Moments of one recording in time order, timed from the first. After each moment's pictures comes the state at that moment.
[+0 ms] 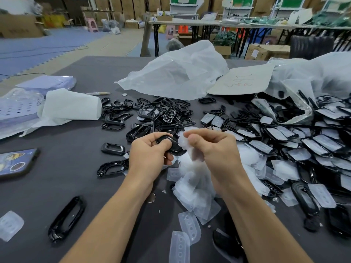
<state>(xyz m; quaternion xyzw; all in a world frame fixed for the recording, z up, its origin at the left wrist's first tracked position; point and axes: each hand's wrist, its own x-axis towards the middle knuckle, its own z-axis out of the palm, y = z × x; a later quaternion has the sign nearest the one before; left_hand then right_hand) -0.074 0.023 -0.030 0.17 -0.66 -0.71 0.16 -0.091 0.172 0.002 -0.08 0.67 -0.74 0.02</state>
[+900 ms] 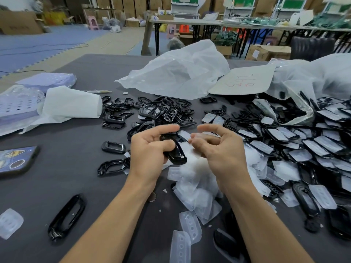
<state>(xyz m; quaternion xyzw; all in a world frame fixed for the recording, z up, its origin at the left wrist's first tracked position) -0.064 0.028 -0.017 0.09 -0.64 -0.74 0.20 -0.100 0.178 -0.012 -0.04 0.69 -0.72 0.00</state>
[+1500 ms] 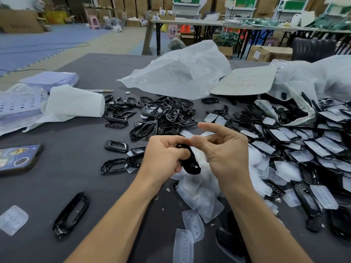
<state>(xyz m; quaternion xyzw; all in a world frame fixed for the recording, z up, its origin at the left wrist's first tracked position) -0.063 0.032 -0.019 0.05 -0.69 -0.72 0.07 -0.095 0.176 -0.012 -0.09 0.69 -0.71 -0.07</state>
